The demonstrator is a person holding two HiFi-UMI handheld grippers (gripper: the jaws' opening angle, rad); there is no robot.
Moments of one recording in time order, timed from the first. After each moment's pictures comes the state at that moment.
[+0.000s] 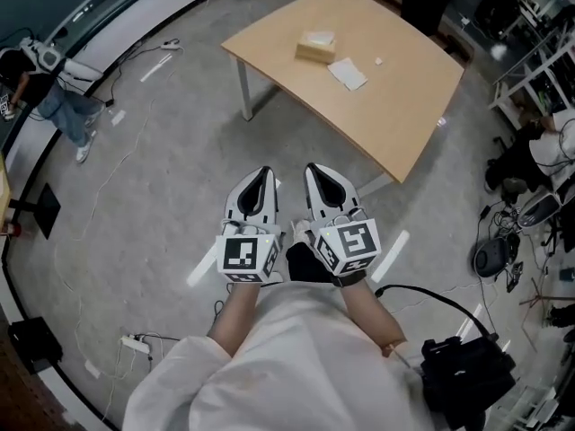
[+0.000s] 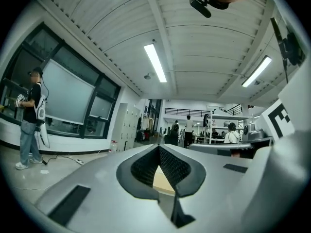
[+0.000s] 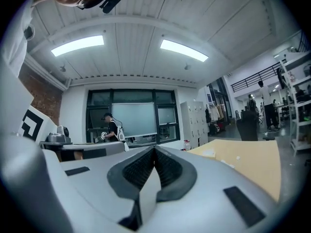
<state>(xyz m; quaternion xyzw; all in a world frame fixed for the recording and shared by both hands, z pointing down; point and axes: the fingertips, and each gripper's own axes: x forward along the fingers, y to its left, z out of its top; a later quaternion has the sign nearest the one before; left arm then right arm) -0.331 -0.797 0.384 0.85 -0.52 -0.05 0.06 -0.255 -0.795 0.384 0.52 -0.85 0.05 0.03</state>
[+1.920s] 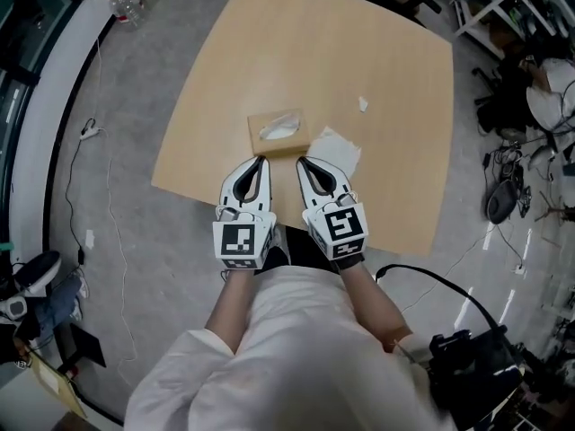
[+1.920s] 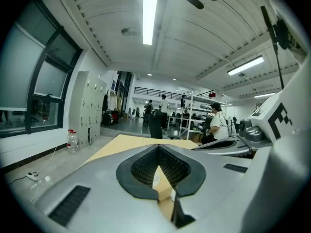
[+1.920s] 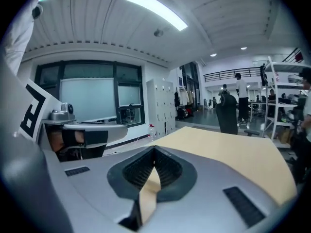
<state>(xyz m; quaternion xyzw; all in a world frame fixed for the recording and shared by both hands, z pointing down) -0.155 -1.438 0.492 0.95 -0.30 0.06 0.09 -0.095 -1.404 0.511 0.66 -0.73 0.14 0.12</state>
